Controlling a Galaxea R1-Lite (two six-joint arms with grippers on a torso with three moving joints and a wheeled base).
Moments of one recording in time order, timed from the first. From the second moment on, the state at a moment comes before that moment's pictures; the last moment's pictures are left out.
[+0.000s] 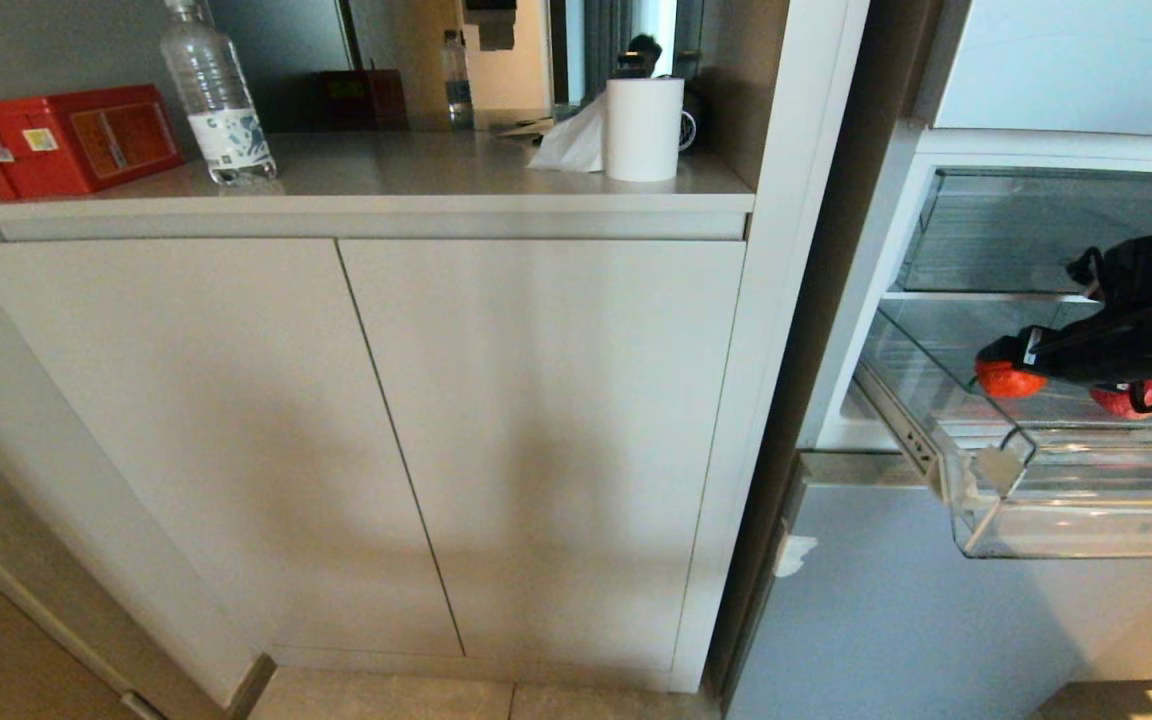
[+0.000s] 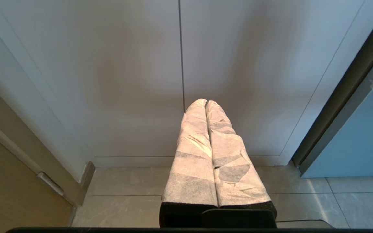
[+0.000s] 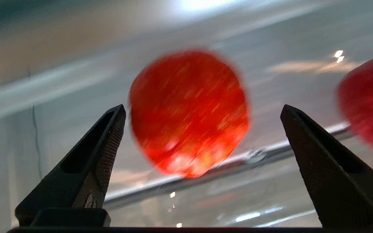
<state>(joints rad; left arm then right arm) 0.01 0.00 -0.04 0.10 0.00 0.02 -0.30 2.25 -1.85 0.13 0.07 0.12</state>
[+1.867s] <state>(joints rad) 0.01 0.00 -0.04 0.10 0.00 0.02 -0.46 1.80 -1.70 0.77 0.11 -0.02</state>
